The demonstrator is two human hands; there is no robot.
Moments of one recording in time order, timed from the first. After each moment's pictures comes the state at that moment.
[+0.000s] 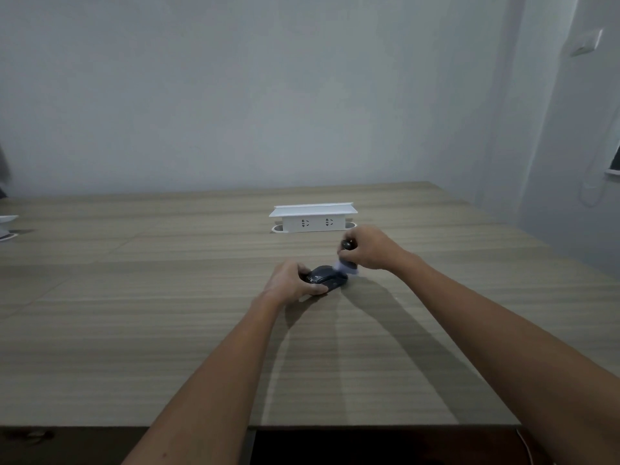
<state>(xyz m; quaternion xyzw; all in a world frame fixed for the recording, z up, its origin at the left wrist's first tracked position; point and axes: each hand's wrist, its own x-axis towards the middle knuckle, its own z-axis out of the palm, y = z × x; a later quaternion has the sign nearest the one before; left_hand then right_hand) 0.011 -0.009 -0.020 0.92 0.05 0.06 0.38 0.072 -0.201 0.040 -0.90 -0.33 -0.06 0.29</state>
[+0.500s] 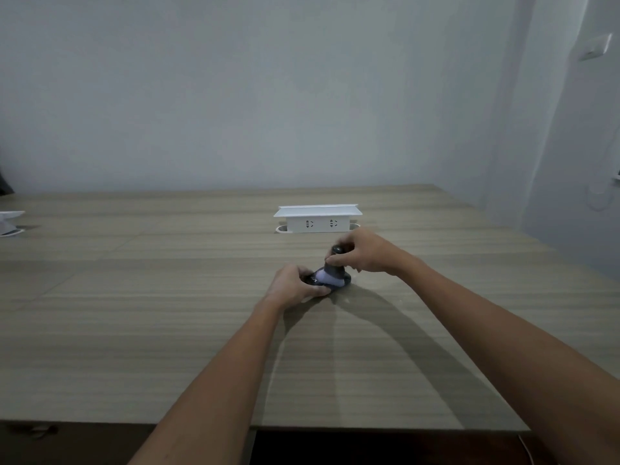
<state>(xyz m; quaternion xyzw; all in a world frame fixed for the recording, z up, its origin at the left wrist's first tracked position) 0.007 -0.006 -0.027 0.90 0.06 0.07 0.42 0.063 -0.193 0.045 -0.88 -0.35 0.00 0.31</state>
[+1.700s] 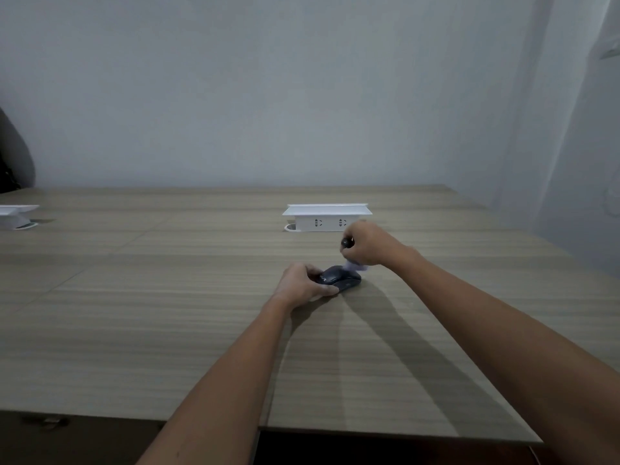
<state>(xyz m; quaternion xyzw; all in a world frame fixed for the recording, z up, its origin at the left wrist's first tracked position) 0.004 -0.006 -0.025 0.89 0.08 0.08 0.45 0.069 -0.166 0.053 -0.92 -0.30 -0.05 0.23</state>
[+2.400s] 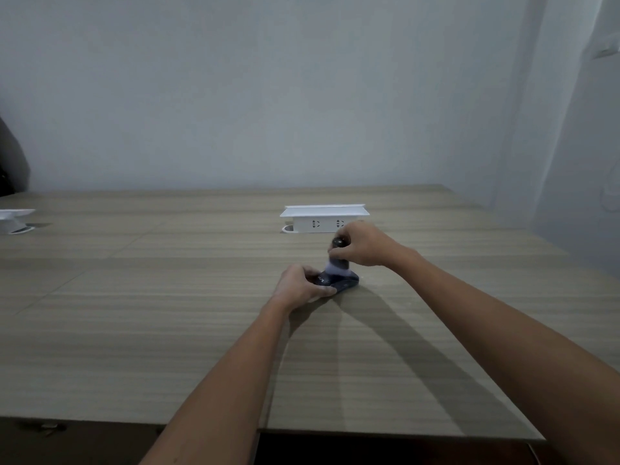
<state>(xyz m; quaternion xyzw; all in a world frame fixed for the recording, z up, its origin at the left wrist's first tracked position) 0.004 -0.007 -0.026 0.88 0.07 0.08 0.46 0.063 -0.169 0.058 -0.91 -0.33 -0.03 0.26</state>
